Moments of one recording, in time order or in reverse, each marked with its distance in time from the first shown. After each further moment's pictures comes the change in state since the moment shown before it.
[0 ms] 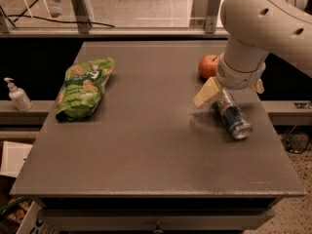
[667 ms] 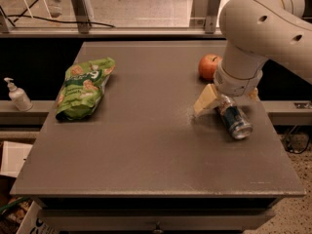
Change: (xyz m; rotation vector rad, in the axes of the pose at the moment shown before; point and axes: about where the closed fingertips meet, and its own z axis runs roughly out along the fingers) arm 0.013 0.013 0.010 -0.035 0.029 0.024
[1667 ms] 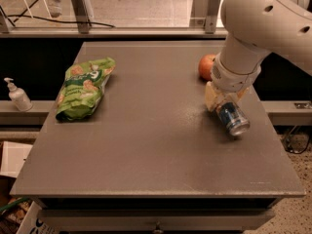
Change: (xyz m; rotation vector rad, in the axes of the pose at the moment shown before) arm -0.007 0.016 -0.016 -0.055 -0.036 -0.038
